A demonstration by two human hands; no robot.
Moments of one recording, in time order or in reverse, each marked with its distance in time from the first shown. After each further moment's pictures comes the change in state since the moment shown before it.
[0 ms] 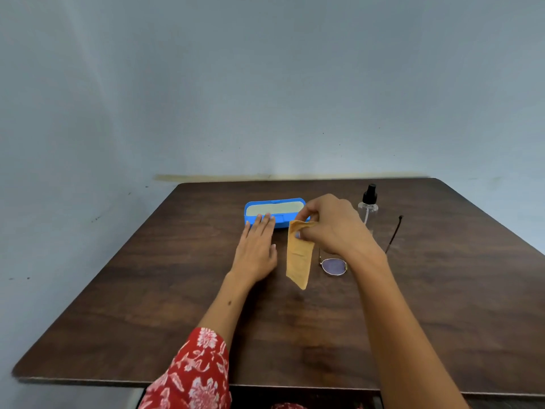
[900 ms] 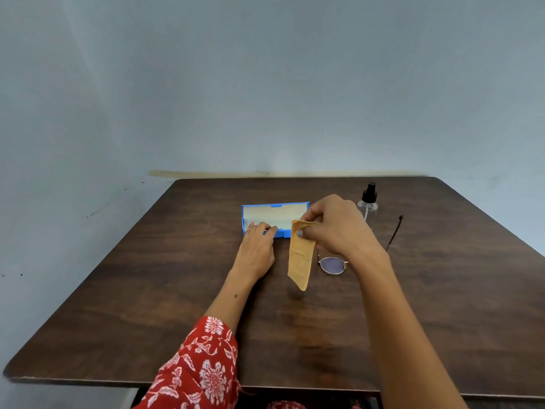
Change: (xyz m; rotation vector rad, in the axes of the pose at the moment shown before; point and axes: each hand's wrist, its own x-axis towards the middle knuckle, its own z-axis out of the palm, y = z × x) left_hand 0.014 -0.009 0.025 0.036 -0.010 0.020; right_hand 0.001 0.005 -0.001 0.042 -0.011 0.042
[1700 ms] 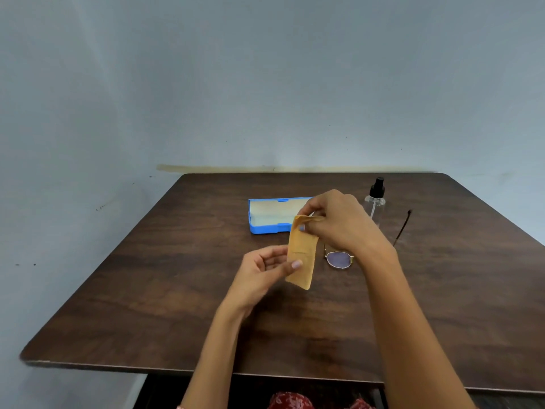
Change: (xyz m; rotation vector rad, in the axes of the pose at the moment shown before) left_hand -0.085 0.041 -0.069 -1.352 -0.187 -0.304; right_hand -0.002 -0.001 0.004 -0.055 -0.036 -0.097
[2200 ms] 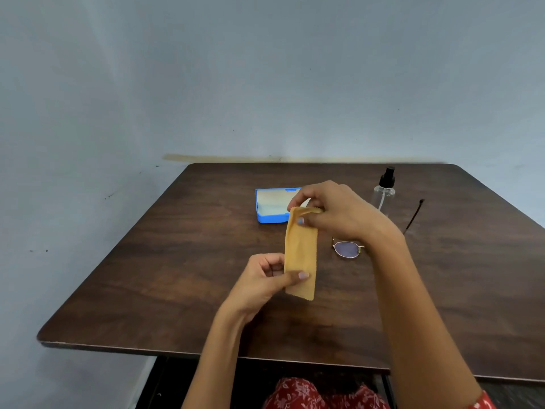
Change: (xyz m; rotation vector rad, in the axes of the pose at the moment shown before) left_hand -0.029 0.001 0.001 -0.073 -0.031 -0.094; right_hand 0.000 -0.010 0.000 0.066 -0.209 -0.160
